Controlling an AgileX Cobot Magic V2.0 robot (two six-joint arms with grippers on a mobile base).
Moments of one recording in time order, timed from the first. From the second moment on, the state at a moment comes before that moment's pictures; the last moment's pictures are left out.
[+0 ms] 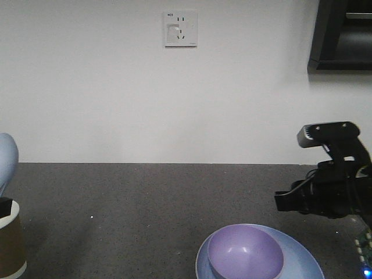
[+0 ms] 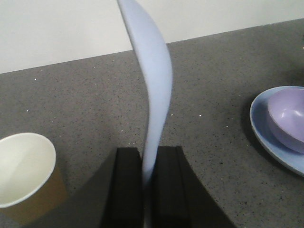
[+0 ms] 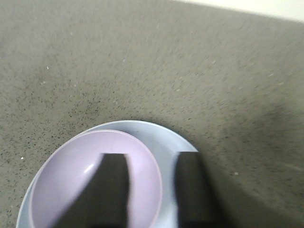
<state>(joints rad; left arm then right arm) -0.20 0.89 -0.95 -0.31 0.61 0.29 0.12 1.33 -1.13 0.36 0.58 -0.38</state>
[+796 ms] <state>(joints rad) -0.45 1.59 -1.53 -0.48 0.96 0.51 0.12 0.98 -0.84 0.32 0.57 -0.36</state>
